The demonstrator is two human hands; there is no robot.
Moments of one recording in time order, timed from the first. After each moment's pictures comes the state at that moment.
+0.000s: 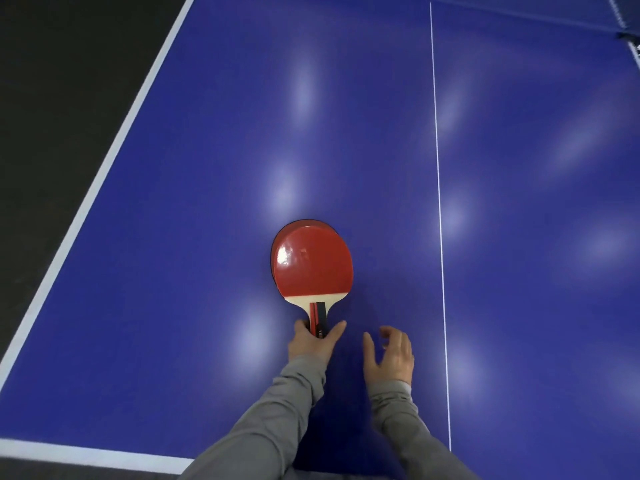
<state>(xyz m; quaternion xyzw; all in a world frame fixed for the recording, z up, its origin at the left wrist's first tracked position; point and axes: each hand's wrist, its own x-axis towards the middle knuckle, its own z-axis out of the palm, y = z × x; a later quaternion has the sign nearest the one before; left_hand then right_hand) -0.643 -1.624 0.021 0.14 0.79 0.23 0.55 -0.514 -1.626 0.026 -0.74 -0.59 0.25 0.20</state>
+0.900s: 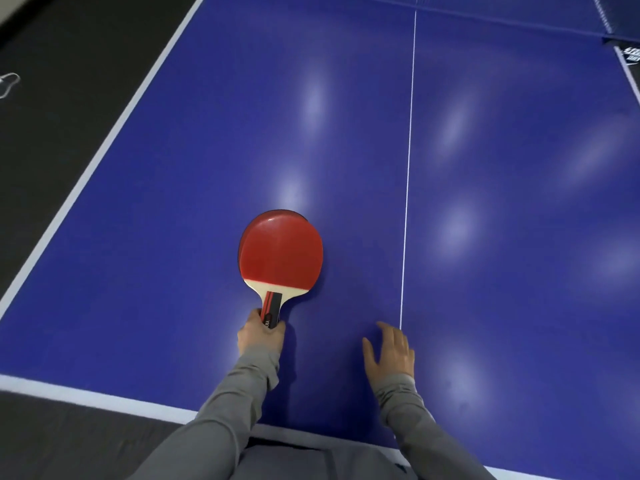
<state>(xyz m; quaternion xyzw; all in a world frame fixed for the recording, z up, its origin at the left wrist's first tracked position) -0.613 -1.669 0.023 0.19 0.88 0.21 0.37 -0.397 -1.643 0.021 -0.69 -0.66 0.28 0.06</state>
